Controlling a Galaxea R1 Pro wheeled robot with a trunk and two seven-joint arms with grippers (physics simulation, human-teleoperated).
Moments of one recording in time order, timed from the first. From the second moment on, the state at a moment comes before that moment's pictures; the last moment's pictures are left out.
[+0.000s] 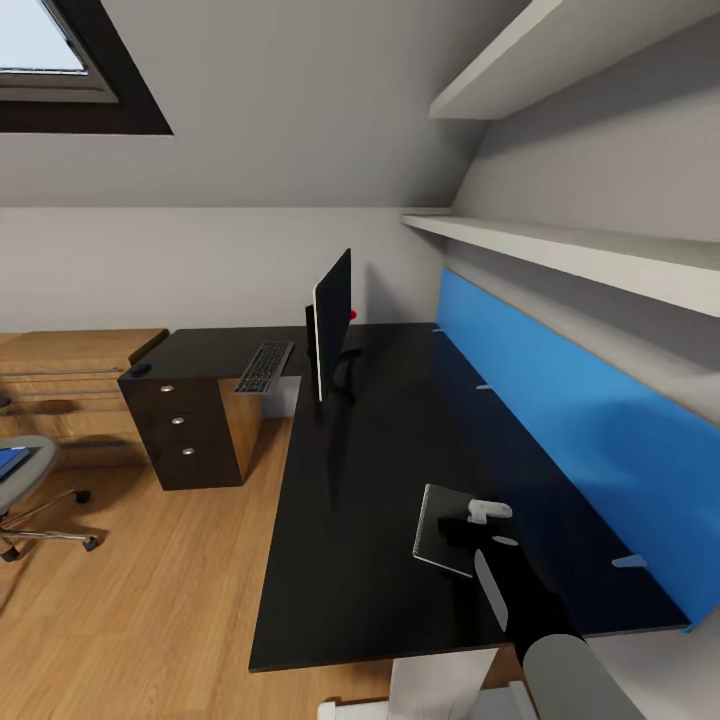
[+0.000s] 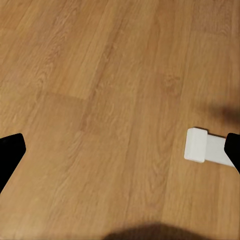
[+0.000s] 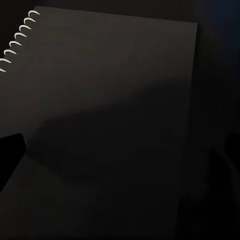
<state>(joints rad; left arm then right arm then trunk) -0.15 -0.04 0.07 -0.20 0.19 -0.58 0.10 -0.60 0.09 -0.15 -0.74 0.05 0.33 -0.04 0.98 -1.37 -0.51</state>
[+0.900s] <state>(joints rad) -0.15 -0.04 0.06 -0.20 0.19 -0.58 0.11 -0.60 0.09 -0.15 -0.76 0.04 0.33 -0.04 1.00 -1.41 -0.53</state>
